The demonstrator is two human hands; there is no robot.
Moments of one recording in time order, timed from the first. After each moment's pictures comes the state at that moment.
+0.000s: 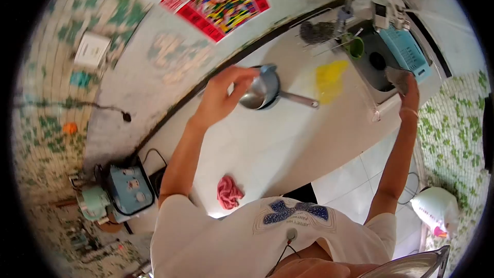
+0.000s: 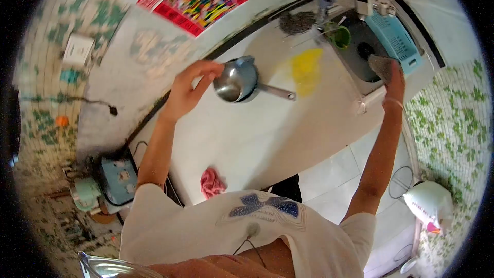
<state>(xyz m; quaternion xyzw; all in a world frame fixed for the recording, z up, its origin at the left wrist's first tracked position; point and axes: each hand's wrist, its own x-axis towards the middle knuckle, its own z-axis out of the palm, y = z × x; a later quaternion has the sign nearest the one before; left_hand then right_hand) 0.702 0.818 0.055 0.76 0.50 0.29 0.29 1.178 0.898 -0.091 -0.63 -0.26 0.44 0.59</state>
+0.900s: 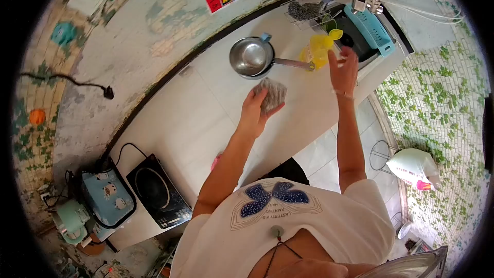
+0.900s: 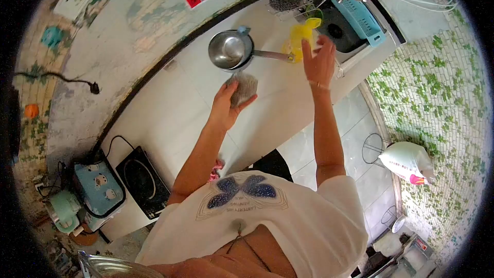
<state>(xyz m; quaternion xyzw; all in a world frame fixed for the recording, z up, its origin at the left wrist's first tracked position) 0.720 0.691 -0.041 0.05 0.40 0.53 0.74 0.952 0.792 -0.039 -0.68 -0.60 0.06 0.42</state>
